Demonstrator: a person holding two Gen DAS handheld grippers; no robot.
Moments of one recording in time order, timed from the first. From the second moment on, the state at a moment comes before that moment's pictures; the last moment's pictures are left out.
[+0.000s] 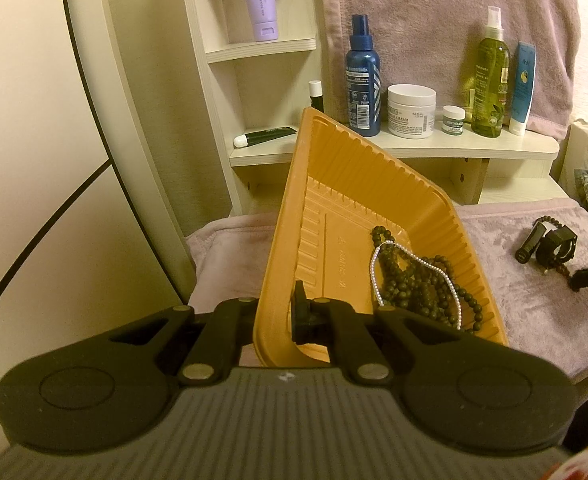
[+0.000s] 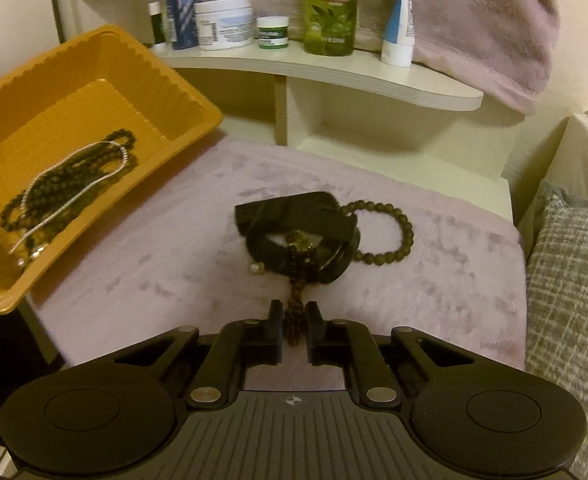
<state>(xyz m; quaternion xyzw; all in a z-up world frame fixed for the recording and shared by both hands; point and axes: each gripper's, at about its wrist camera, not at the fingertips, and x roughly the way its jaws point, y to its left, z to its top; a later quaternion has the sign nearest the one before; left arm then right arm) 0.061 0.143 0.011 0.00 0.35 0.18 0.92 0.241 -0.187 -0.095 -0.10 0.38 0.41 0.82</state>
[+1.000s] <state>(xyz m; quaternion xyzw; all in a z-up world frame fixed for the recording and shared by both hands) 0.060 0.142 0.009 0.00 0.35 0.18 0.92 0.233 -0.166 -0.103 -0.12 0.36 0.38 0.84</state>
